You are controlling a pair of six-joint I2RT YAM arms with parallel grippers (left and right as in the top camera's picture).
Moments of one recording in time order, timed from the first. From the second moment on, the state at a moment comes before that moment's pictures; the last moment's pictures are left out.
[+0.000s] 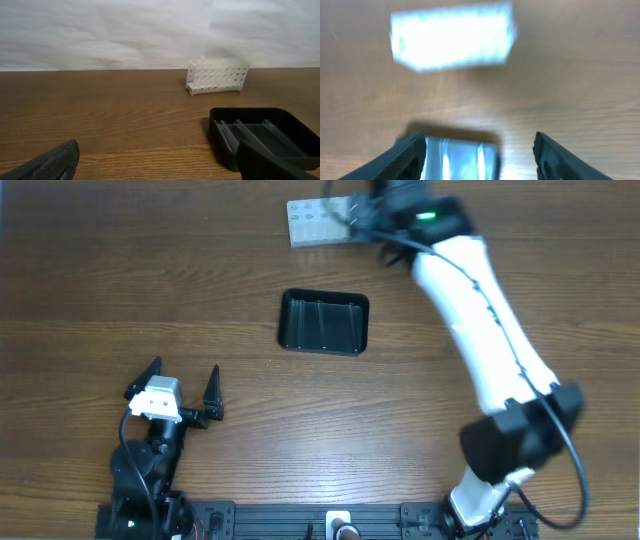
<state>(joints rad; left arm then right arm) -0.07 0.01 0.01 -0.07 0.08 -0.04 0.31 1.86 1.92 -0.85 0.18 0.27</state>
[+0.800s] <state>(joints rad) -0.07 0.01 0.01 -0.07 0.08 -0.04 0.12 0.82 0.63 -0.01 0.20 -0.03</state>
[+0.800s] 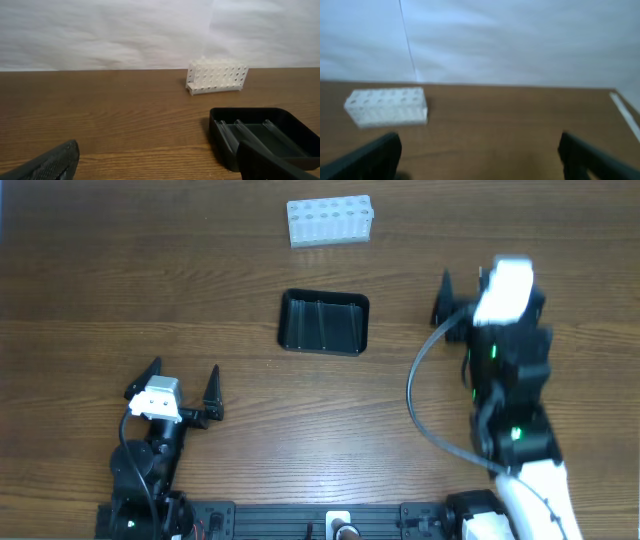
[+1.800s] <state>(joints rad) -0.07 0.01 0.01 -0.07 0.08 -0.04 0.05 0.06 0.01 -0.02 0.20 -0.04</state>
